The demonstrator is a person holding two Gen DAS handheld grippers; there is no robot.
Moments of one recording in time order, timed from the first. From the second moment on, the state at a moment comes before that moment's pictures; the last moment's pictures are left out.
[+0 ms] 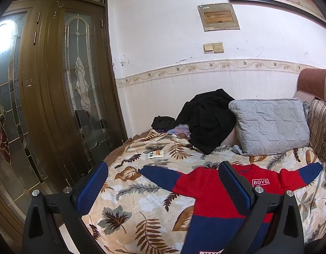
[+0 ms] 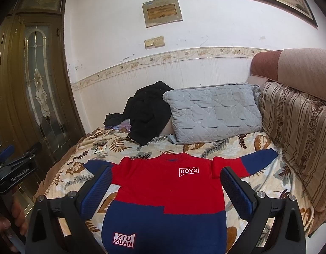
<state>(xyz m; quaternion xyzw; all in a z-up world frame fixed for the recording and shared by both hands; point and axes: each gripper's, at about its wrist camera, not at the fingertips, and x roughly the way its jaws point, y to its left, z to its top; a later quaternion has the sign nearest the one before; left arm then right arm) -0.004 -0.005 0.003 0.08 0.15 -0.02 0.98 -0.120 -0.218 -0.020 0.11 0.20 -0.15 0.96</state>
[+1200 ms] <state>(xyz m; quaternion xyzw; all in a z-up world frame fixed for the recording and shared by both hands) 0.038 -0.091 -0.076 0.15 0.25 -0.10 0.95 -0.087 -0.345 -0.114 0.24 0.27 -0.21 0.91</state>
